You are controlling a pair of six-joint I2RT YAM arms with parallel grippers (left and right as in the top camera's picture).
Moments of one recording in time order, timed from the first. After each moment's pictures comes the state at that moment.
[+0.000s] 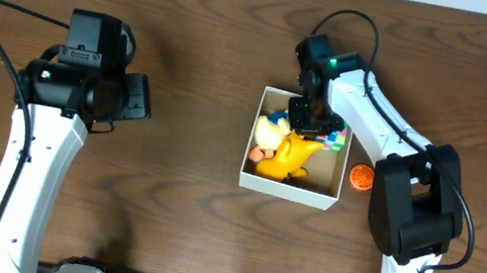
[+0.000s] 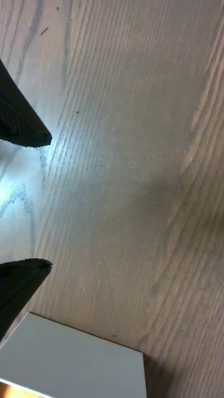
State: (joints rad) left arm -0.03 1.35 1.28 -1.08 0.02 -0.25; right arm 0.43 2.14 1.65 -1.04 -0.02 0.27
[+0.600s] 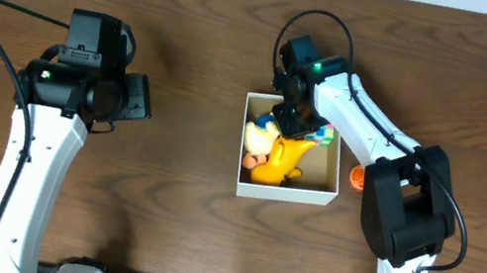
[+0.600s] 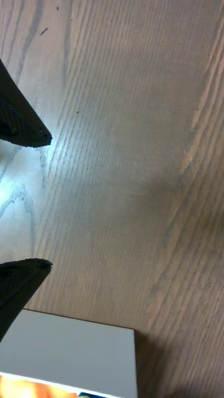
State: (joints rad) left arm -0.03 1.35 1.28 -1.08 0.02 -0.25; right arm 0.49 2.14 1.65 -1.01 -0.04 0.01
